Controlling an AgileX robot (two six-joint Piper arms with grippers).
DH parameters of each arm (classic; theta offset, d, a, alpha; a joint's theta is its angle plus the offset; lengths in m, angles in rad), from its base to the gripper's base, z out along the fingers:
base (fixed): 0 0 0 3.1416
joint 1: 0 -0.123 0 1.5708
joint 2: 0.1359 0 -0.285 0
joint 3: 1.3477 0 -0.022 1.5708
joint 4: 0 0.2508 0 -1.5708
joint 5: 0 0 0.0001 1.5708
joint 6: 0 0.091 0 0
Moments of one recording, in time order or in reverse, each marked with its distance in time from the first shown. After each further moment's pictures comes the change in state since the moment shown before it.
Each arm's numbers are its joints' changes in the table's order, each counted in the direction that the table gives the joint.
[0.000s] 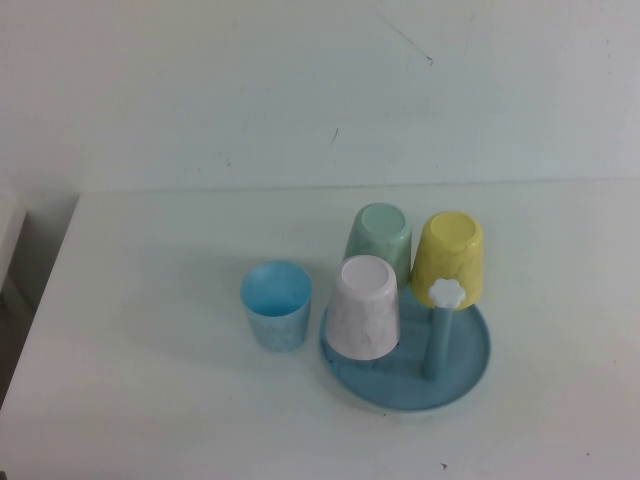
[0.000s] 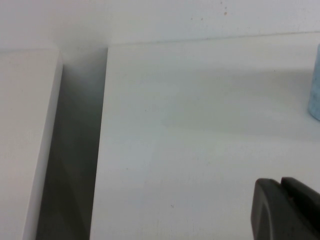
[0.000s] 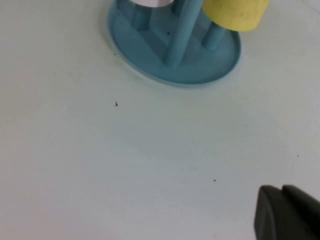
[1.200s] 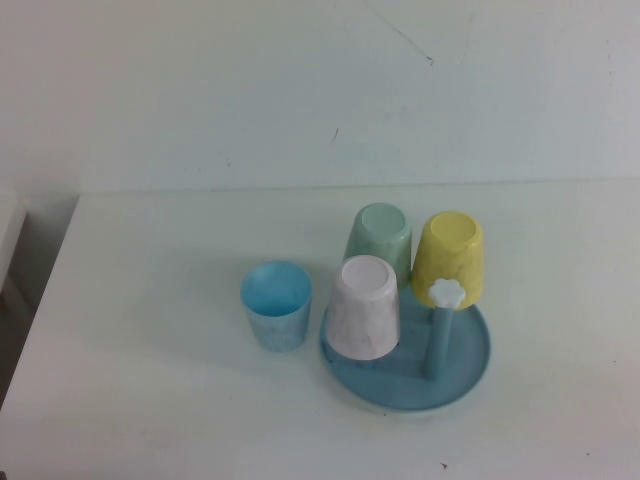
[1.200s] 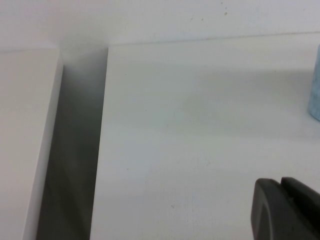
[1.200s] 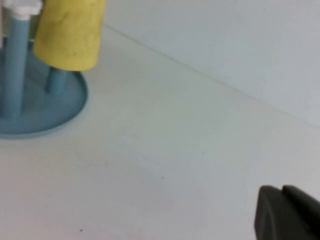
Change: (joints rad) right arm 0.000 -0.194 0.200 -0.336 -0.399 0.354; left arm 0.000 -0.002 0.000 0.000 0.002 0.000
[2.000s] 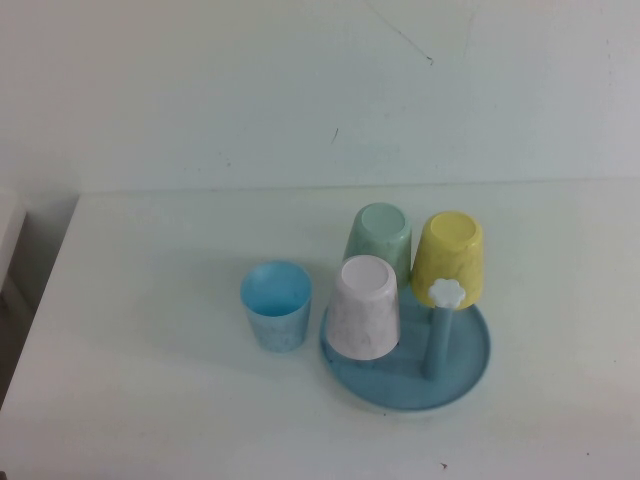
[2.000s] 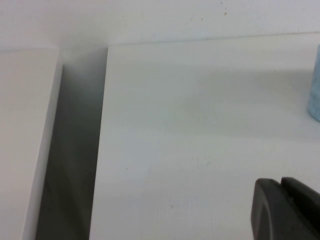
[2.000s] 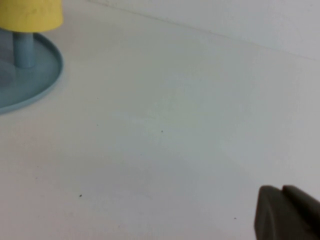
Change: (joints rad) right arm 0.026 -0.173 0.218 -0.174 -0.043 0.343; left arm 0.000 0.000 0.000 0.000 0.000 -0.004
